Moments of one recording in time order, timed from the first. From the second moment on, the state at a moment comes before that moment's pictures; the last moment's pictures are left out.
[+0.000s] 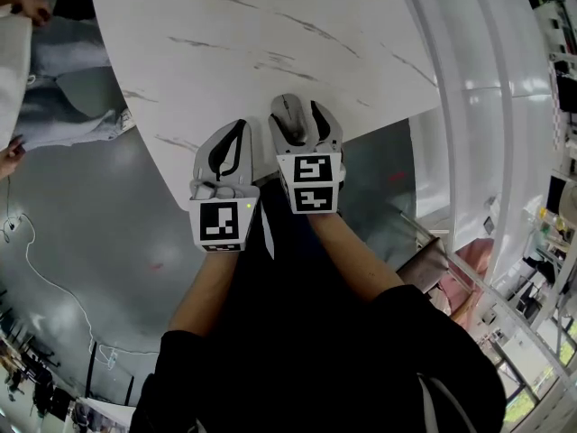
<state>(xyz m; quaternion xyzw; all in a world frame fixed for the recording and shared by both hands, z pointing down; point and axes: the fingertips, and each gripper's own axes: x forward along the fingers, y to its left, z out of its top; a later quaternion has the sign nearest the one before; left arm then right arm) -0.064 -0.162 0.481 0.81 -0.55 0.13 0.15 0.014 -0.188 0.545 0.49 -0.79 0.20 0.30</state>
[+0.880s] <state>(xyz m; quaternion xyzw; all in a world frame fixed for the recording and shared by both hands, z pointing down) -0.058 -0.150 0.315 0.83 -0.55 0.05 0.04 0.050 -0.167 0.325 0.55 -0.83 0.04 0.12</state>
